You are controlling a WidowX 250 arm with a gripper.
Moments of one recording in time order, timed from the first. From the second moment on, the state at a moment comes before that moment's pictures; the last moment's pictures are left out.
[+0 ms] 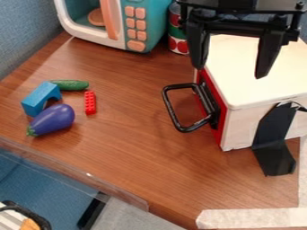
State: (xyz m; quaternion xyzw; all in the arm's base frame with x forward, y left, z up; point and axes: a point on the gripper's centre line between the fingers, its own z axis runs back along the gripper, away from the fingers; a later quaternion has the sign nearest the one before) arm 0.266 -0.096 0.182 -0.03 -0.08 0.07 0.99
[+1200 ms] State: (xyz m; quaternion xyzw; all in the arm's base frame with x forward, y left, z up) arm 0.268 -0.017 0.123 -0.13 -0.17 0.30 0.93
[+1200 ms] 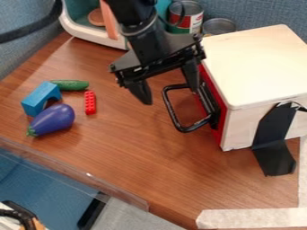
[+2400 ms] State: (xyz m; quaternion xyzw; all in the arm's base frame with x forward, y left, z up) arm 0.310 0.004 0.065 -0.13 -0.15 0.42 0.89
